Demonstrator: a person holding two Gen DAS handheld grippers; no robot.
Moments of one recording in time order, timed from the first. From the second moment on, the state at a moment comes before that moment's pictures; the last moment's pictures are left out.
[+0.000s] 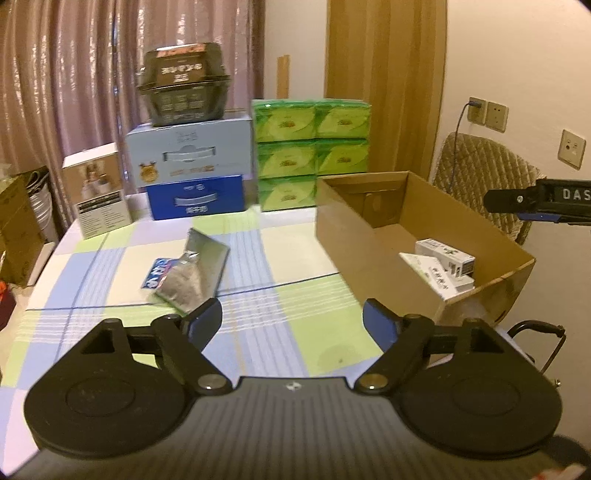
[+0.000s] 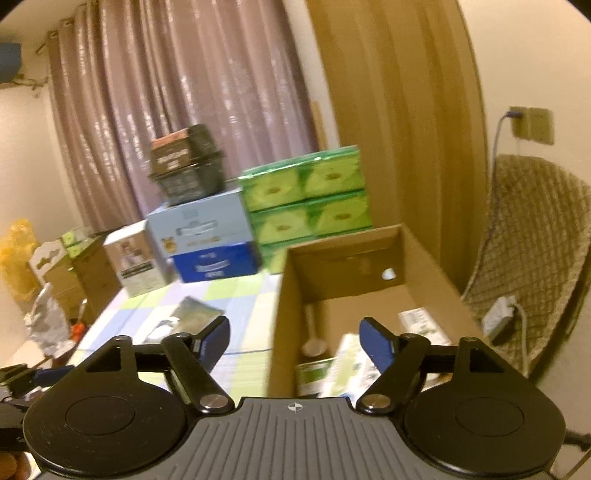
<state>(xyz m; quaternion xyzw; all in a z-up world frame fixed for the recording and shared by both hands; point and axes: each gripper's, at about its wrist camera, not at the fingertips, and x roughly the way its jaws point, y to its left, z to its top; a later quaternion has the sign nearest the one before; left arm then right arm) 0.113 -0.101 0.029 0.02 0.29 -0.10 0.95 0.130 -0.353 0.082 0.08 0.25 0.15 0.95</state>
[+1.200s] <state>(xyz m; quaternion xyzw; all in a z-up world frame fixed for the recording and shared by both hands) 0.073 0.011 0.008 0.02 0.32 -0.02 0.95 0.102 -0.238 0.047 0.05 0.30 0.22 0.93</state>
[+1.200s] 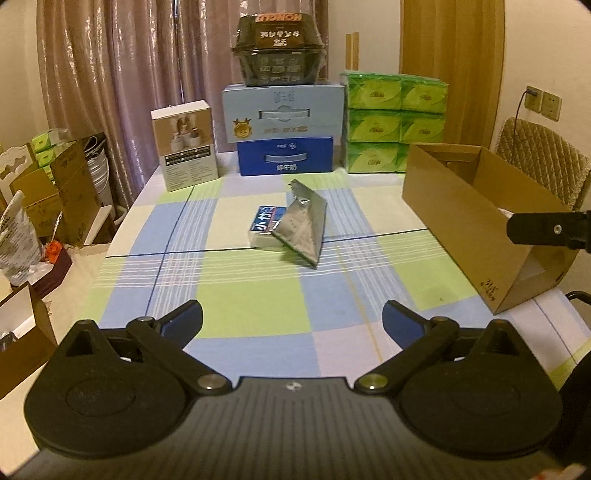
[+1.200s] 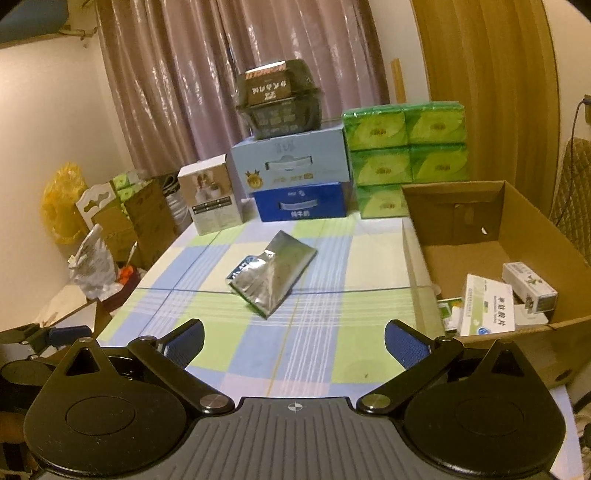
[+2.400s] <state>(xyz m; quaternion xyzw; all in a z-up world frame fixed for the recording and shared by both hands) 0.249 0.104 -0.056 0.00 0.33 0.01 0.94 0.296 -0.139 -0.050 0.12 0.39 0.22 0.89</state>
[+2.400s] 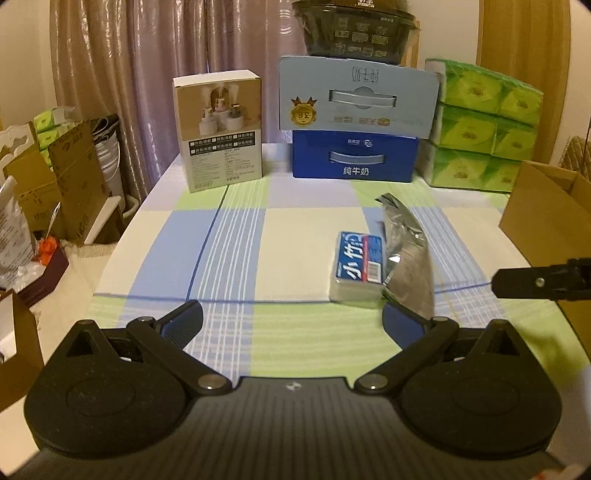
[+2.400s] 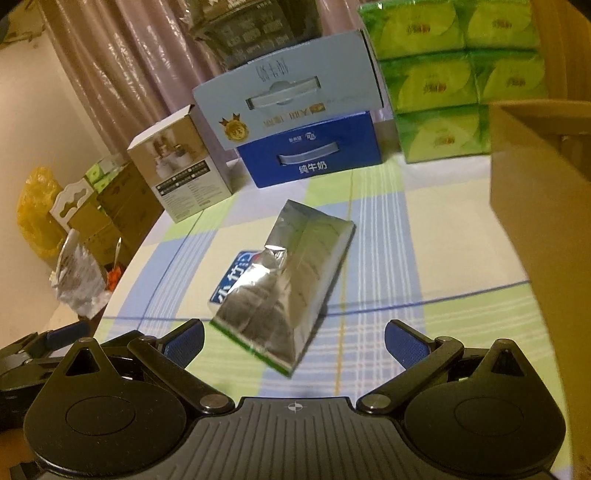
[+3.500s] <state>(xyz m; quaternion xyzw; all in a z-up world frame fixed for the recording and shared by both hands) 0.307 0.124 -0.084 -0.04 0.35 -0.01 0.94 0.371 -0.112 -0.101 0.20 0.44 0.20 0.85</state>
